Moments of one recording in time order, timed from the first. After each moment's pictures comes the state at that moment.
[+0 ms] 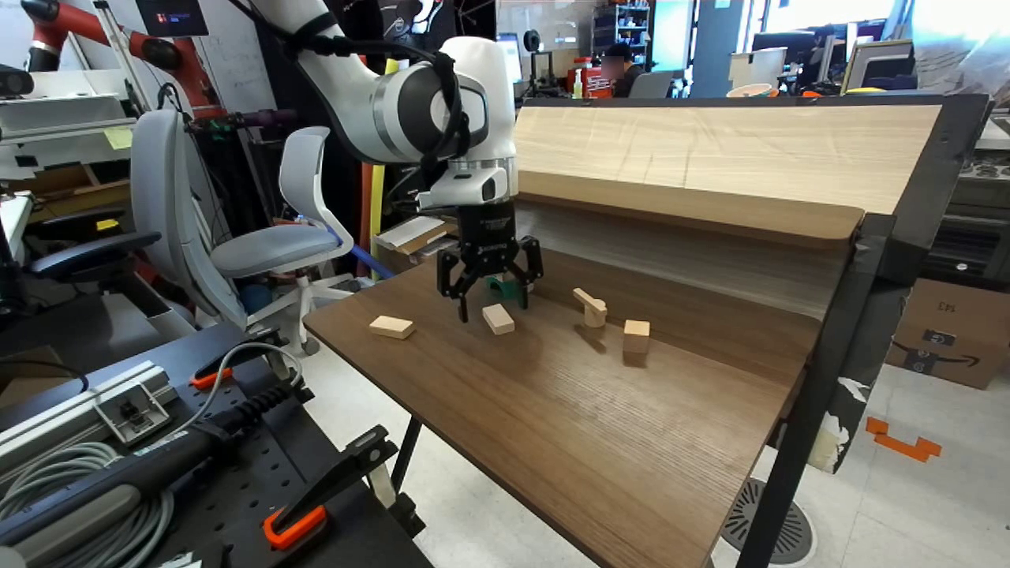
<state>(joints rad) 0.17 0.76 -0.14 -1.84 0.00 2.49 1.97</state>
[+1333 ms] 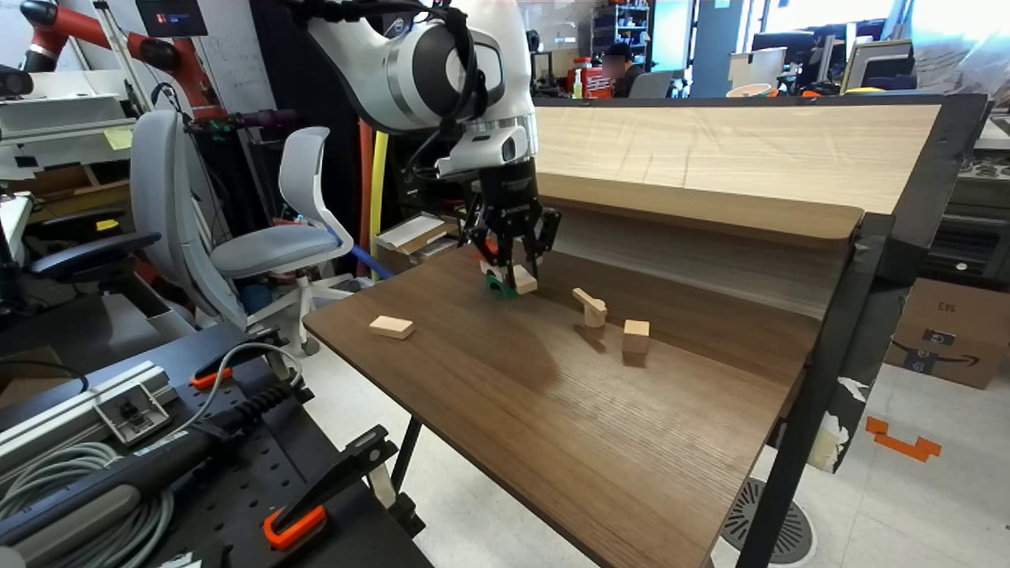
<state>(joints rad) 0.16 0.72 -0.15 -1.78 0.00 2.51 1.98</state>
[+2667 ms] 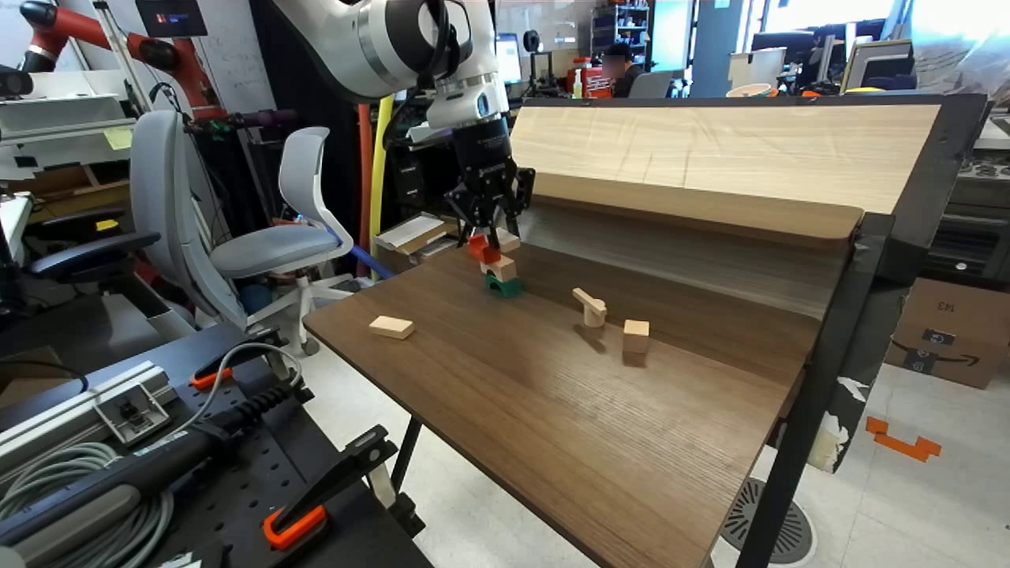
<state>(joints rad) 0.24 0.65 -0.15 -1.79 -0.07 2.50 1.98</state>
